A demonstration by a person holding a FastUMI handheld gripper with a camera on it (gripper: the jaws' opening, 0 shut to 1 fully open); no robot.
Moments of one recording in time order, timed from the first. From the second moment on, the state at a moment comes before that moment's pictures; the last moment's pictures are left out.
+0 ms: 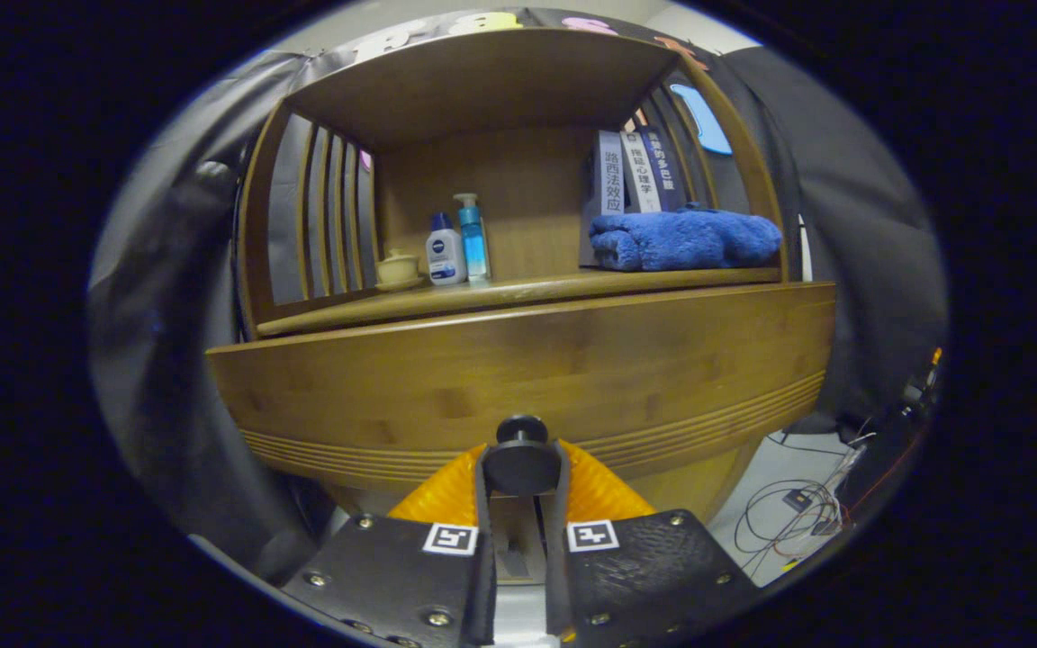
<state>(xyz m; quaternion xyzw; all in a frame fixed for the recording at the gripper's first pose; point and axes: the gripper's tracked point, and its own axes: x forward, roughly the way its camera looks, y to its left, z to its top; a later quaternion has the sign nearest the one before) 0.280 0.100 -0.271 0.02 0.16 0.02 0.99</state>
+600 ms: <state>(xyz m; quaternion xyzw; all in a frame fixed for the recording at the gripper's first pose) 0.159 0.092 -0.271 0.01 0.20 0.03 0.98</state>
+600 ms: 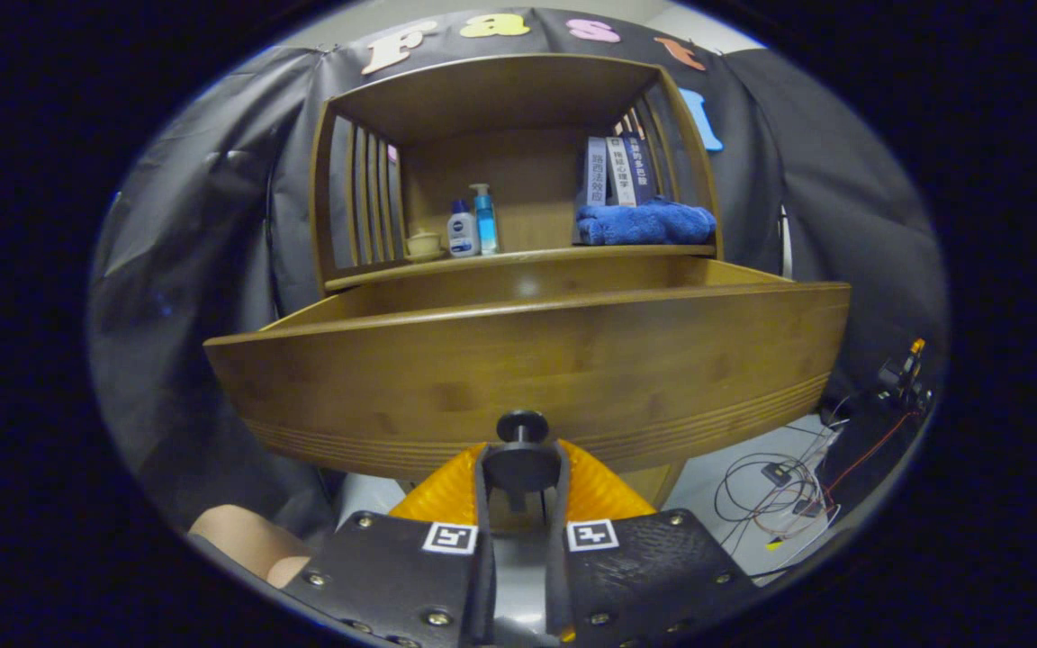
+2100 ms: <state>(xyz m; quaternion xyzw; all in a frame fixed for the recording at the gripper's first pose) 0.304 0.106 -0.257 -0.12 0.50 0.10 0.85</state>
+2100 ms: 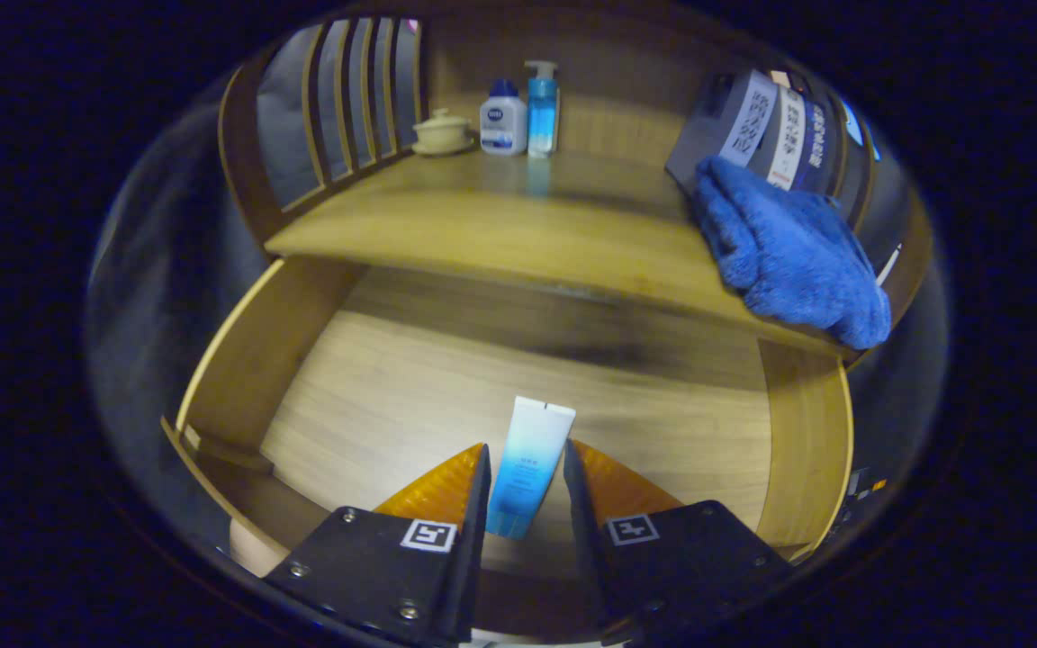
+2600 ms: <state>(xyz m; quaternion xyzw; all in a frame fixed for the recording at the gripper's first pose) 0.286 0.097 -0.306 -0.10 0.62 0.07 0.77</state>
